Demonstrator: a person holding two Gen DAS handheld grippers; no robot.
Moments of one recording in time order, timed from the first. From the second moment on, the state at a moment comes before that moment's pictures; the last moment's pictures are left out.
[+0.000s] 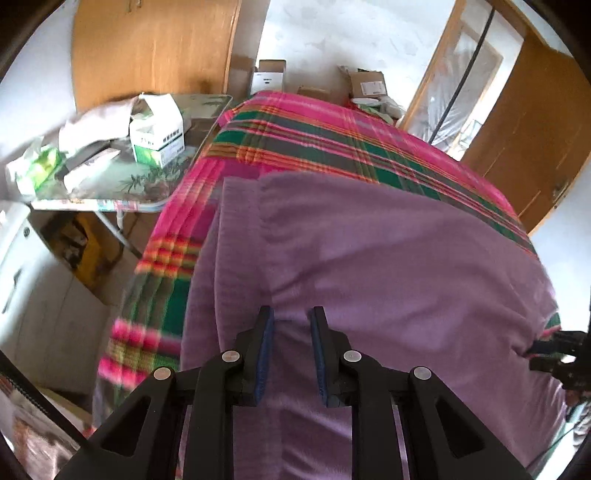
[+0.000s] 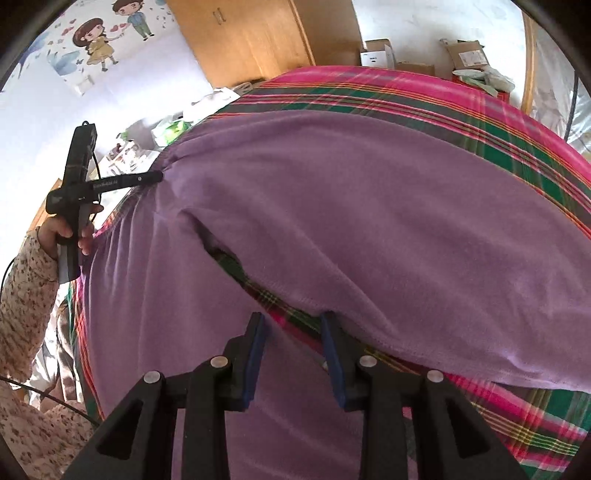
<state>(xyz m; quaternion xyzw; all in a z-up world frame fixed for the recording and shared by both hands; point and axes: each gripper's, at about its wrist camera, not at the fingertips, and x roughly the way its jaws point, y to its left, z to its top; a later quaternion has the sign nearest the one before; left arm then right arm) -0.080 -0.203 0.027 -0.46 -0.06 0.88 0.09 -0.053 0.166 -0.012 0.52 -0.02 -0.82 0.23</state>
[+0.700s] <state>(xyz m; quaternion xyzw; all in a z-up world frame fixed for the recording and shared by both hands) -0.087 -0.193 0.055 -0.42 -0.15 0.87 0.22 -0.050 0.153 0.033 0.46 -0.03 -0.85 0.26</state>
